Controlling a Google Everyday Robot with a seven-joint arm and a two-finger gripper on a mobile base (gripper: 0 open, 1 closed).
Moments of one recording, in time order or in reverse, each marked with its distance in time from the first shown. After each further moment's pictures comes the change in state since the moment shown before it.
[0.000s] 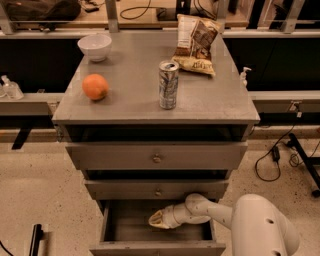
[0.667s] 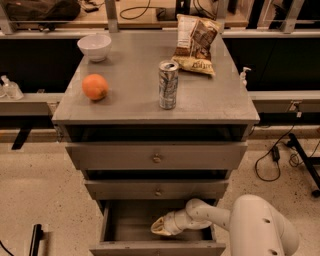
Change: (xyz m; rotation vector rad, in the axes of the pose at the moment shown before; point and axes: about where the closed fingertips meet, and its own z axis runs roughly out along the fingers) arm 0.023 0.028 0.008 -0.044 0.045 0.035
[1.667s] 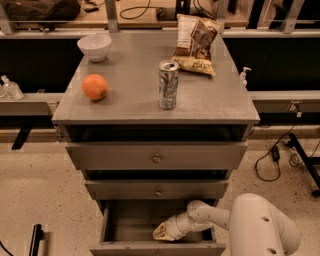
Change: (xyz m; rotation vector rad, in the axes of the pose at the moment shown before) arm 0.011 0.038 -0.002 -0.108 0.023 -0.056
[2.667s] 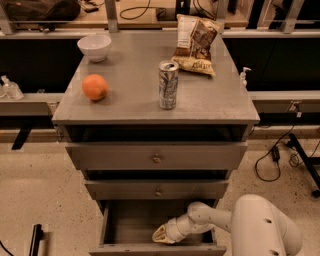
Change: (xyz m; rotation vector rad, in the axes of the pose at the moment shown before) arm -0.003 0.010 -0.003 -0.021 -0.024 -0.002
